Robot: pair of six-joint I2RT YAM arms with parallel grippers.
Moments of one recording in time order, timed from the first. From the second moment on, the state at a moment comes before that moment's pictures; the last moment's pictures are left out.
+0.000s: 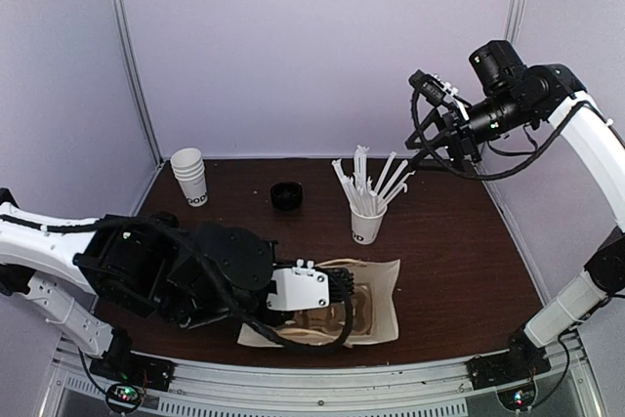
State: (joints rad) left arm -1.63 1.37 1.33 -0.65 -0.65 0.47; right arm 0.45 1.49 1.89 -1.28 -0.81 -0.57
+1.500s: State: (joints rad) left arm -1.20 1.40 1.47 -0.73 -0.17 0.29; right arm 0.44 1.45 1.79 -1.24 -0.77 -0.57
